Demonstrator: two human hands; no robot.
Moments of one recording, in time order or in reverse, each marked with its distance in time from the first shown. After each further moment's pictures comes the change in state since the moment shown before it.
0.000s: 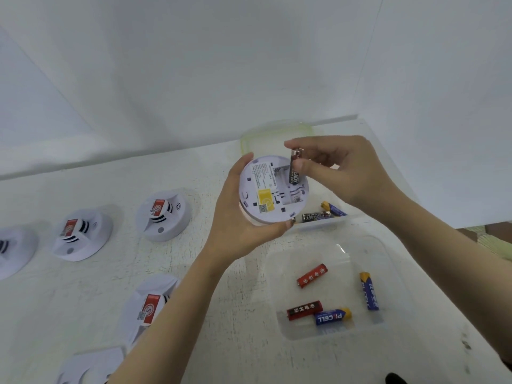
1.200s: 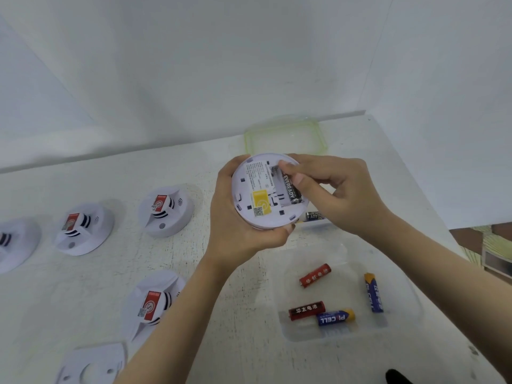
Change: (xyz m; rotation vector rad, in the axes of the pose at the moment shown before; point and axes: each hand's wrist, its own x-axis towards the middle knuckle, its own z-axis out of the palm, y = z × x) left_hand -0.008 0.004 0.002 -0.022 0.096 0.107; right_hand -0.018 0.013 0.024 0.045 -0.001 -0.211
